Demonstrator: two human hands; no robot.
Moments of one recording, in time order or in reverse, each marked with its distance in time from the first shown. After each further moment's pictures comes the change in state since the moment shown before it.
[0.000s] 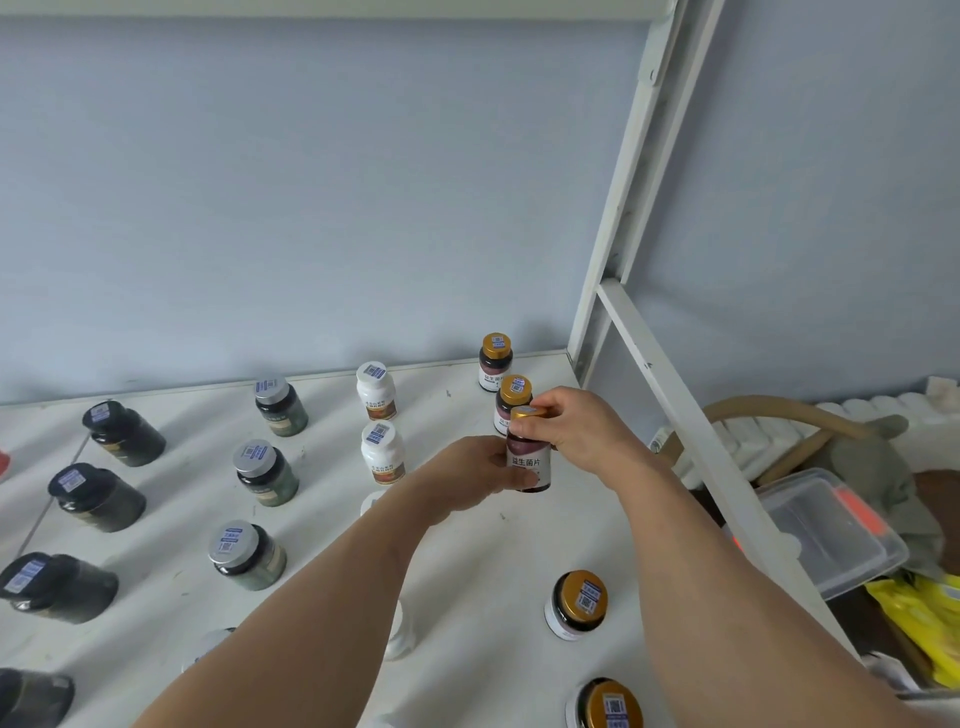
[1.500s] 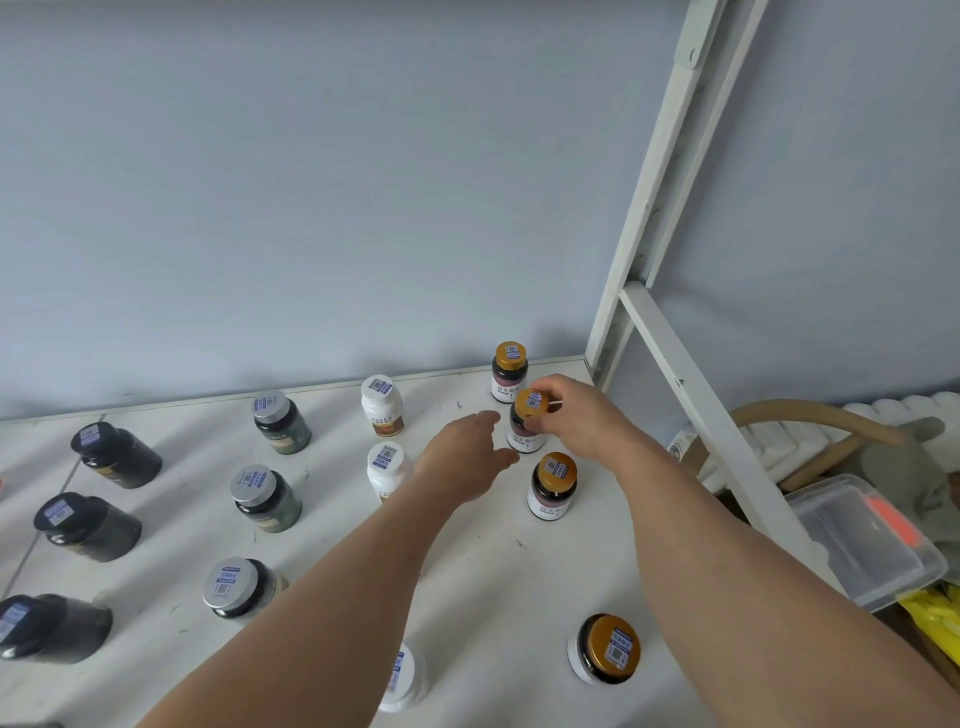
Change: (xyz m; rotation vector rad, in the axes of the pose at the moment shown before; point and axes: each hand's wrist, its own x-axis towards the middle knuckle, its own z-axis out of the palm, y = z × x) left_hand 0.045 -0.007 -0.028 0.464 0.297 0.001; right_hand 0.063 -0.001 0.008 -0.139 -0.053 -0.006
